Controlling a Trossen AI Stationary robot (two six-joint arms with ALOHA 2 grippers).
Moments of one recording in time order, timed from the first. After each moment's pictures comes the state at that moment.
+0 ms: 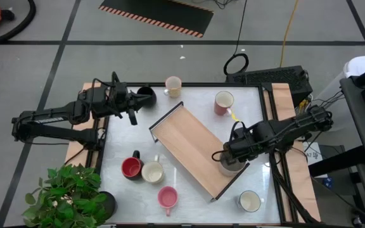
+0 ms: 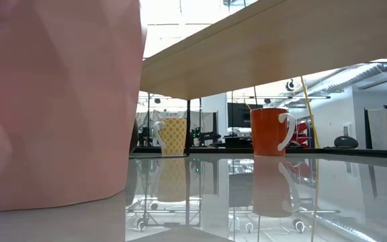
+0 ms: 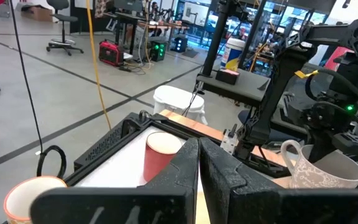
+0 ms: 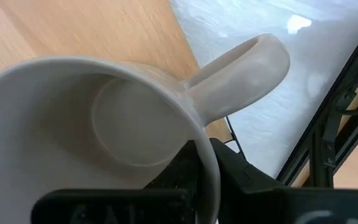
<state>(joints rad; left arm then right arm) 0.17 0.84 0.87 -0.09 -0.16 -0.24 0.35 1.48 1.56 -1.59 -0.11 1.64</state>
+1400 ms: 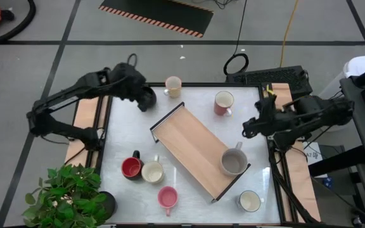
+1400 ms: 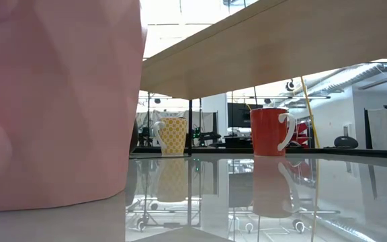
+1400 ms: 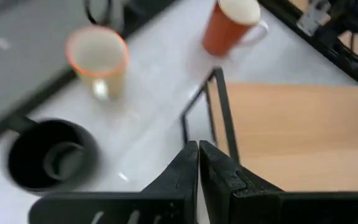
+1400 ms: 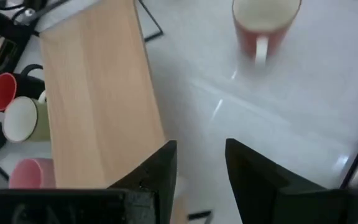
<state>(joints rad) 0.44 1.25 1.39 -0.95 0.08 -0.33 0.29 1.16 1.57 -1.59 0.39 1.35</state>
